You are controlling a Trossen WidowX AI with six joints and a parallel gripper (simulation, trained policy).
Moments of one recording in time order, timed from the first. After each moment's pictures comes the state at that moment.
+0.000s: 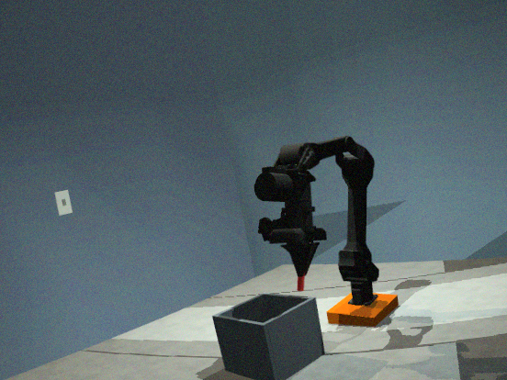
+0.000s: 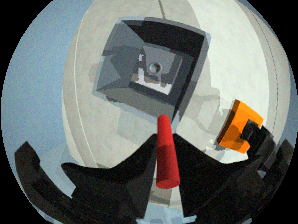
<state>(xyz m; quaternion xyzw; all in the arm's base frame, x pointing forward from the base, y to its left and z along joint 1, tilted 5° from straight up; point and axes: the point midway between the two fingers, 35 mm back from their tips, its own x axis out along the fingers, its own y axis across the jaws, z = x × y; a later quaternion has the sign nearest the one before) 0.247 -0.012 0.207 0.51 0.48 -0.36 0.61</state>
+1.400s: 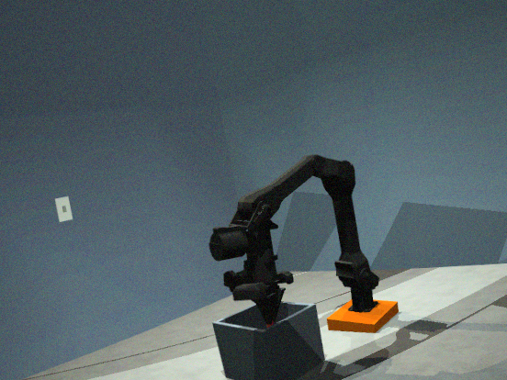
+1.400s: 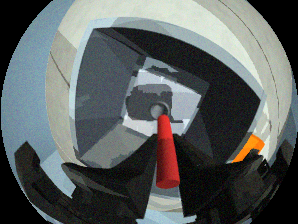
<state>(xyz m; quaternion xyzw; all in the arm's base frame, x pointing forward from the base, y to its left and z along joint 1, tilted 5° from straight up) 0.301 -0.076 0.131 0.50 0.52 -0.37 0.58</state>
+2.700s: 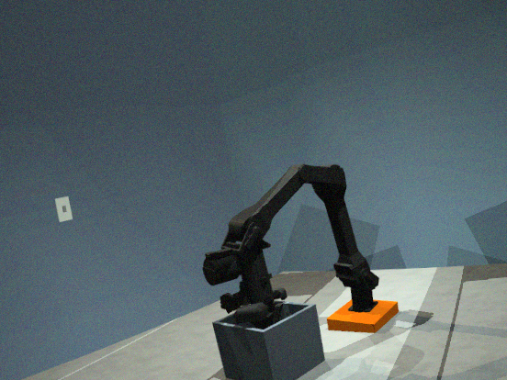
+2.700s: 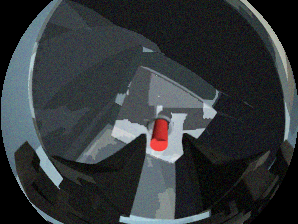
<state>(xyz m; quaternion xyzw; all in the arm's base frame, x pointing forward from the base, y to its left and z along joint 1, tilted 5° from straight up) 0.311 -0.080 0.089 0.47 0.58 -0.34 0.58</state>
